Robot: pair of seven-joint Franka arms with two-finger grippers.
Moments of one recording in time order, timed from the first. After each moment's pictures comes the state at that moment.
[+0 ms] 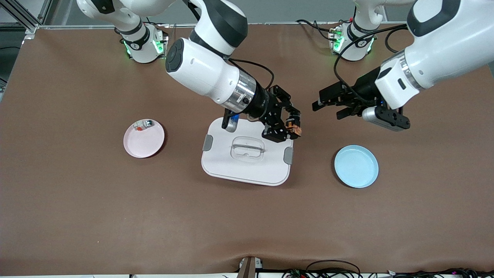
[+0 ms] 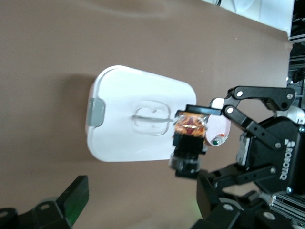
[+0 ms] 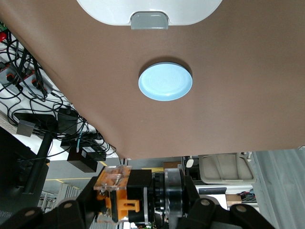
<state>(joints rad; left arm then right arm) -0.06 0.12 -0.29 -1.58 -0.56 1.89 -0.21 0.71 0.65 0.03 -1.04 0.66 2.33 2.16</state>
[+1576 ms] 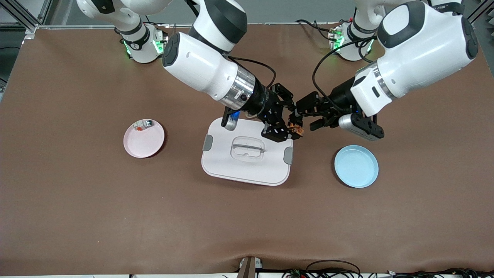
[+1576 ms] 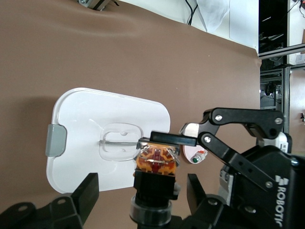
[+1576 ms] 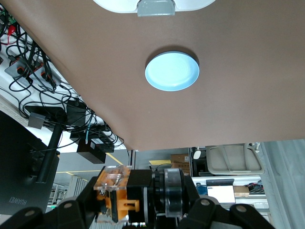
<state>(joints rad) -0.13 0.18 -0.30 -1.58 -0.61 2.07 -0.19 0.71 0.65 0.03 -1.02 0.66 2.37 2.18</state>
